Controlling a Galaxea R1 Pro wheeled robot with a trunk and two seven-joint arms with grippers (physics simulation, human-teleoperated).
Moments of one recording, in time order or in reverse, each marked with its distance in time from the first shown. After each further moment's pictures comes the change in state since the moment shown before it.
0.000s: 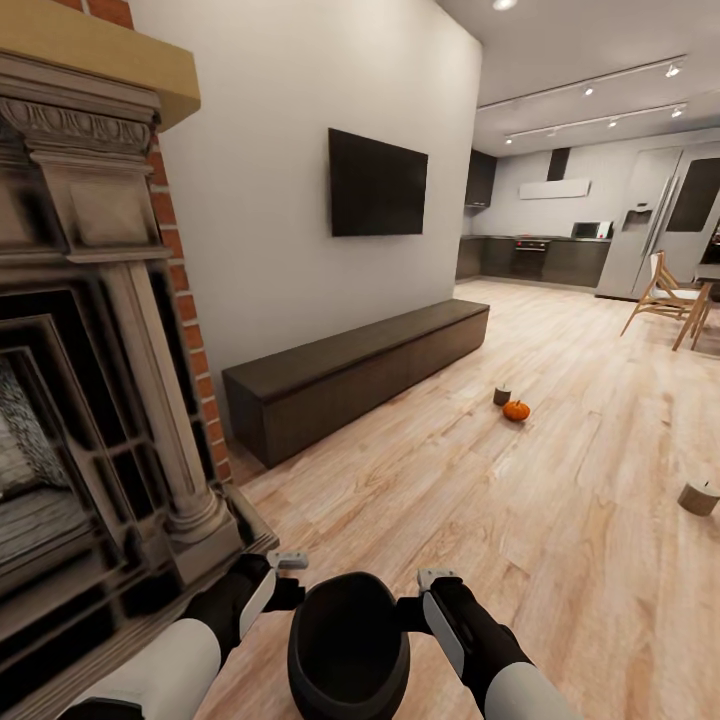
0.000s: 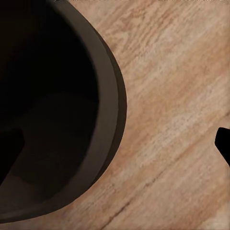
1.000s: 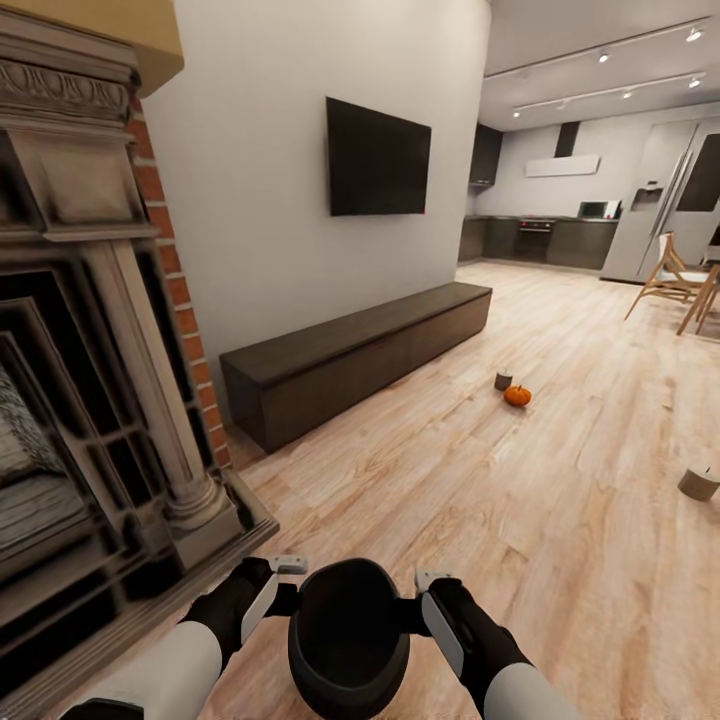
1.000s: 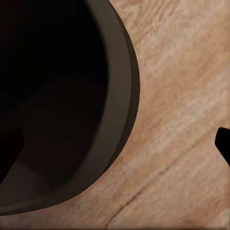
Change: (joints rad) left arm 0.003 -0.003 -0.022 0.017 0.000 -0.001 0.040; right arm 0.000 0.000 0.020 0.007 -0.056 -0.002 0.004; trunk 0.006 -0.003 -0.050
